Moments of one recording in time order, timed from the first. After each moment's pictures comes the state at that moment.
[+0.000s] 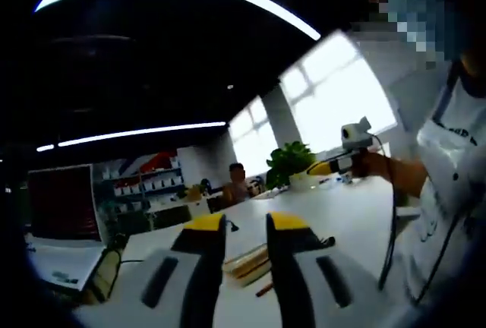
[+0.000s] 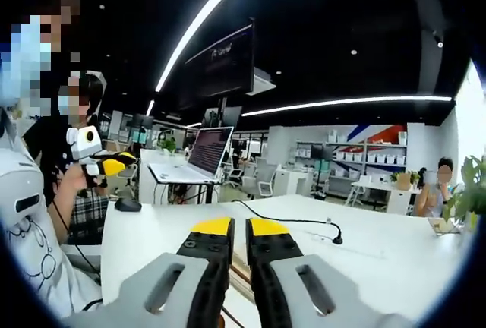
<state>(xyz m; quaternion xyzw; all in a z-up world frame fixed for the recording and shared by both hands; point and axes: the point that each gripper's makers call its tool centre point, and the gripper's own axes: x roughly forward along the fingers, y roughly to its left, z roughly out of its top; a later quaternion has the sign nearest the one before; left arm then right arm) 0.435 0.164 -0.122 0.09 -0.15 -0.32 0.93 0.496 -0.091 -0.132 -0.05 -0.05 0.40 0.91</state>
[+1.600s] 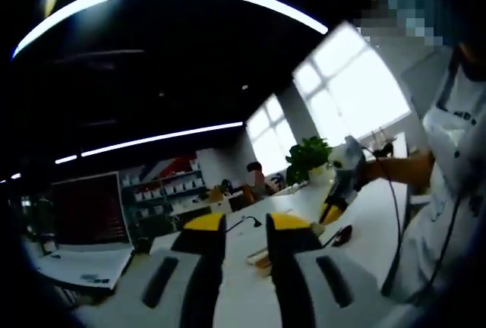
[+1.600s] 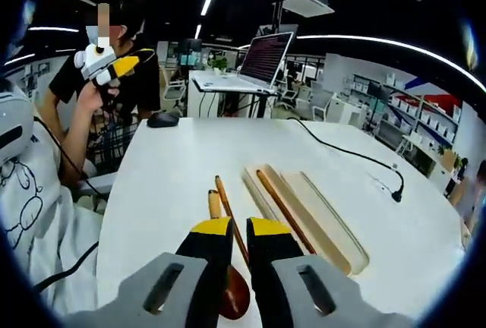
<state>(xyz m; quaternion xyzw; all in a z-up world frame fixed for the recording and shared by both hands) 0.425 0.196 -0.121 0.12 -0.16 -0.27 0.94 0.517 -0.020 -0.260 -0.20 0.18 0.51 0.82</state>
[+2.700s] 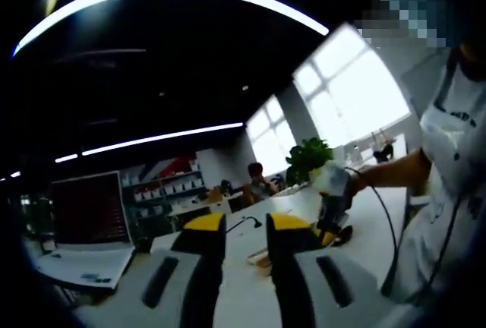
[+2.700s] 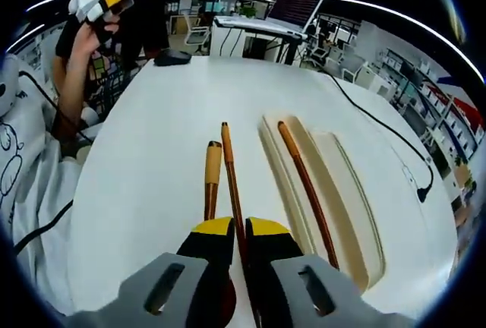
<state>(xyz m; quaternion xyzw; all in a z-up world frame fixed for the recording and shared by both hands) 0.423 0.200 -0.119 0.12 -0.16 -0.27 0.94 0.529 -0.006 -0.320 -0.31 0.28 0.53 0.74</state>
